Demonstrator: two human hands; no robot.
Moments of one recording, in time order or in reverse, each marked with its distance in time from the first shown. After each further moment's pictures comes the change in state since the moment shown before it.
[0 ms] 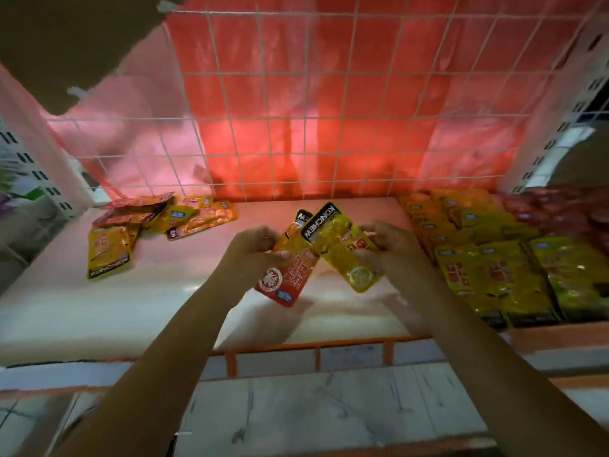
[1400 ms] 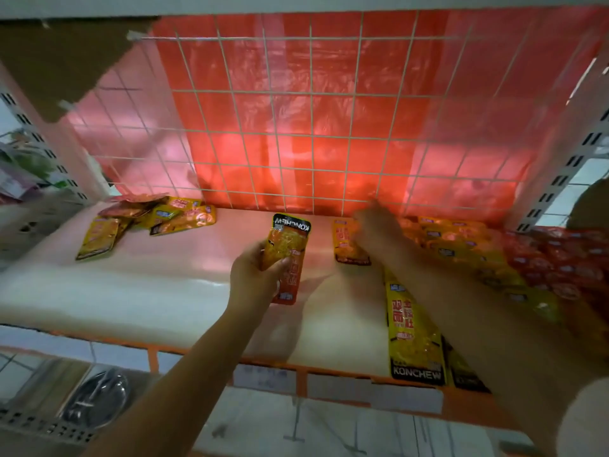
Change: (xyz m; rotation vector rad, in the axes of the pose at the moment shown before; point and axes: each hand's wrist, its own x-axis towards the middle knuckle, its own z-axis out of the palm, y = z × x) left_hand 0.012 0.003 0.125 -0.037 0.573 0.044; right_hand 0.129 0.024 -0.078 -1.201 -0.124 -0.221
